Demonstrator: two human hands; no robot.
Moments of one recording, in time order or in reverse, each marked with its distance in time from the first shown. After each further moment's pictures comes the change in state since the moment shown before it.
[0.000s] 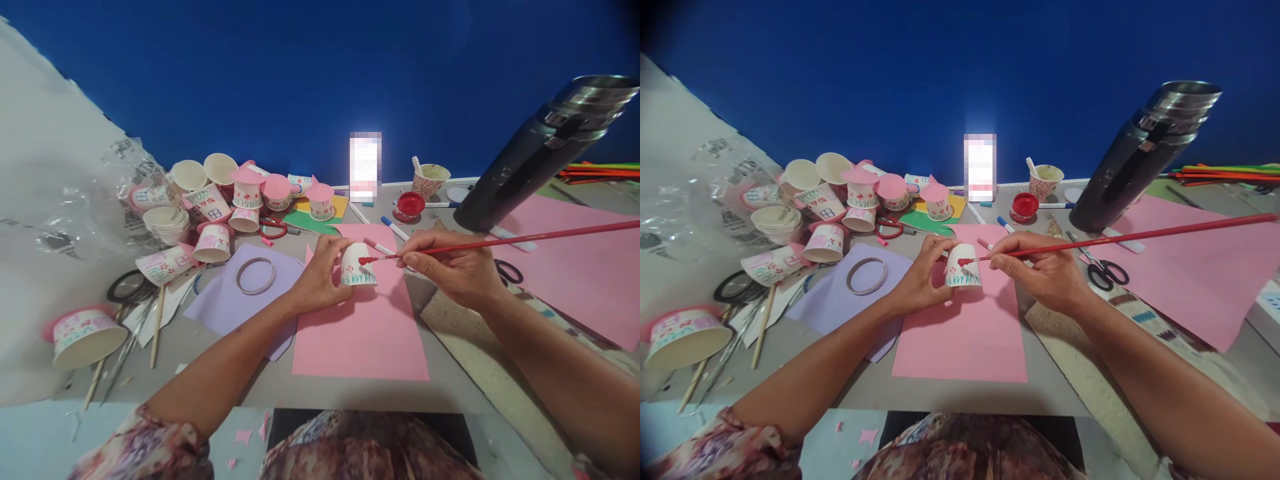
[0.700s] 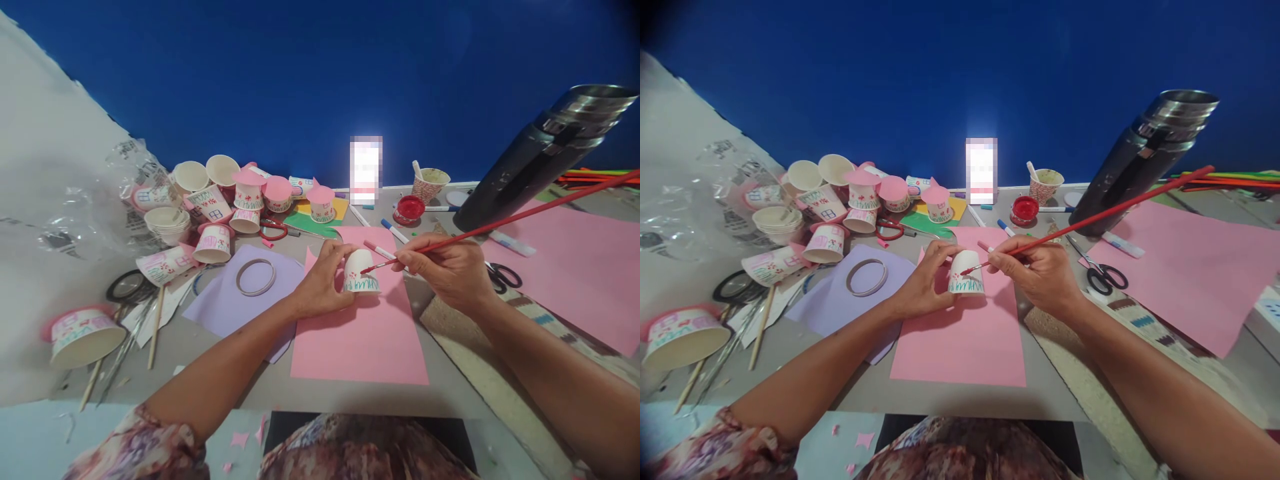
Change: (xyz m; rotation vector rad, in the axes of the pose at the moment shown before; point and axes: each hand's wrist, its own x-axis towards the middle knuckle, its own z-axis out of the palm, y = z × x) left_hand -0.001 0.008 0.001 0.007 -0.037 -0.011; right_hand 0.002 -0.001 0.011 -0.026 0.086 0.080
